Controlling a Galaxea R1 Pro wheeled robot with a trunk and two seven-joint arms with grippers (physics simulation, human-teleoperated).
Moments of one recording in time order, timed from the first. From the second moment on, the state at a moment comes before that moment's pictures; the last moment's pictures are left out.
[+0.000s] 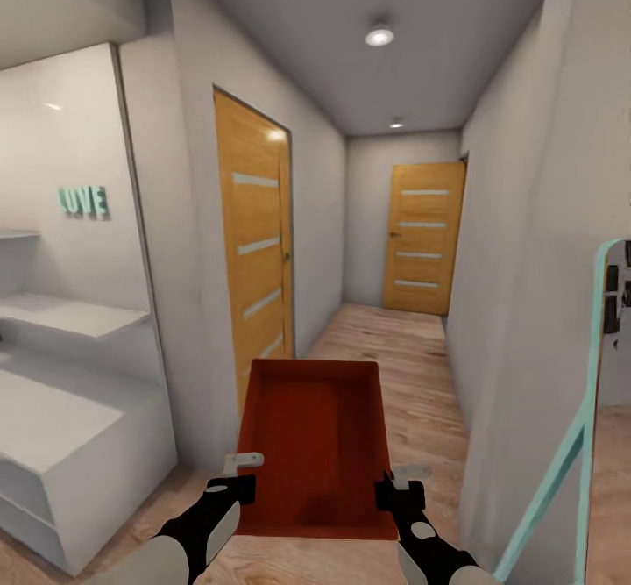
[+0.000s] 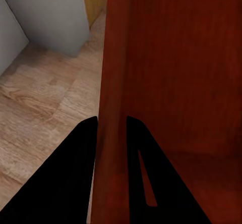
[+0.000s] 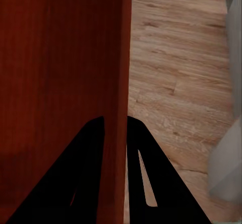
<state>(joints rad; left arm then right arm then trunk) -0.62 -0.11 -0.13 -0.26 0.18 0.10 0.22 -0.57 0.13 -0.18 -0.16 0.27 -0.34 -0.14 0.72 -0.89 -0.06</state>
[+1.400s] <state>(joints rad) -0.62 -0.11 -0.13 -0.26 0.18 0.10 0.22 -0.57 0.13 -0.18 -0.16 0.27 -0.34 -0.14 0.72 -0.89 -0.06</state>
